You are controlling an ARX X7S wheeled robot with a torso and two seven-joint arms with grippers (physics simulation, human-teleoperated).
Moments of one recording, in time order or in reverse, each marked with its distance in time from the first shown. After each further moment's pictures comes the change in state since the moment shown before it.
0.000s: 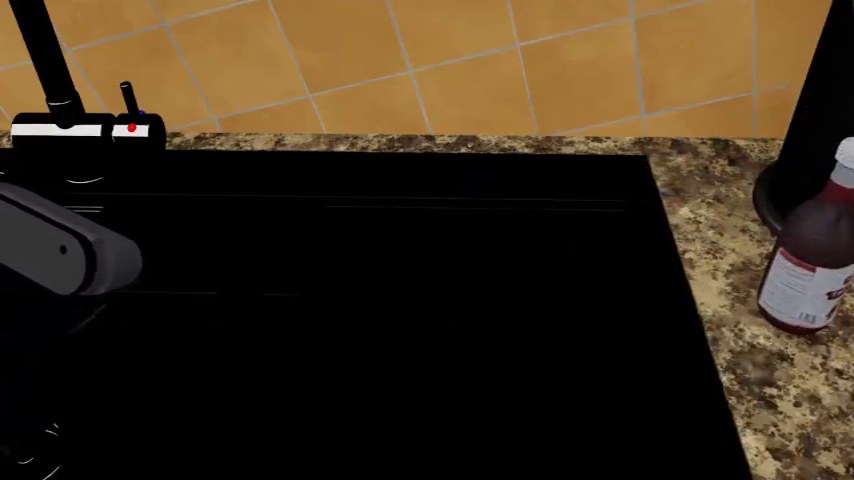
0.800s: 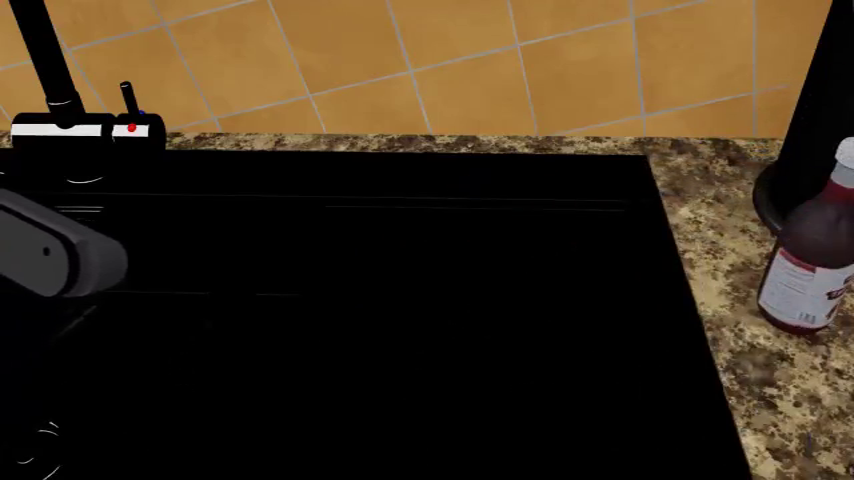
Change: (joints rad) left arm 0.020 -0.001 -0.031 0.010 0.006 0.000 0.021; right arm 0.083 -0.008 0.072 -0.146 0.737 0.155 0.481
